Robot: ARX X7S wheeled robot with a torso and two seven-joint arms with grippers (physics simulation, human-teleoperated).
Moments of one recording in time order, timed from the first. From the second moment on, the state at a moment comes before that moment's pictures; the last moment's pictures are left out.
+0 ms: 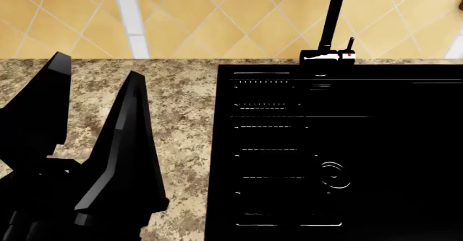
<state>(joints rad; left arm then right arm) -0.45 -0.92 0.64 0.99 -0.77 0.24 -0.70 2.36 0.13 -0.04 0.88 -0.48 1.18 -0.60</state>
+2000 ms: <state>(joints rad) -0.46 -0.84 0.73 0.86 -0.78 0.18 -0.67 1.03 0.23 0.32 -0.54 1.50 1.40 0.70</state>
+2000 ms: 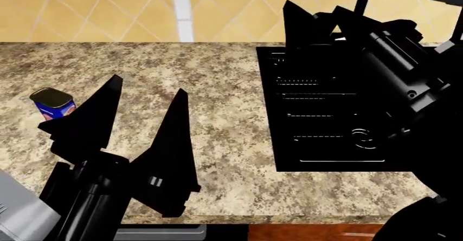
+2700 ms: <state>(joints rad) -0.45 -0.85 0.72 0.87 -0.77 0.18 -0.69 1.01 0.26 0.28 -0.56 1.56 1.35 0.74</state>
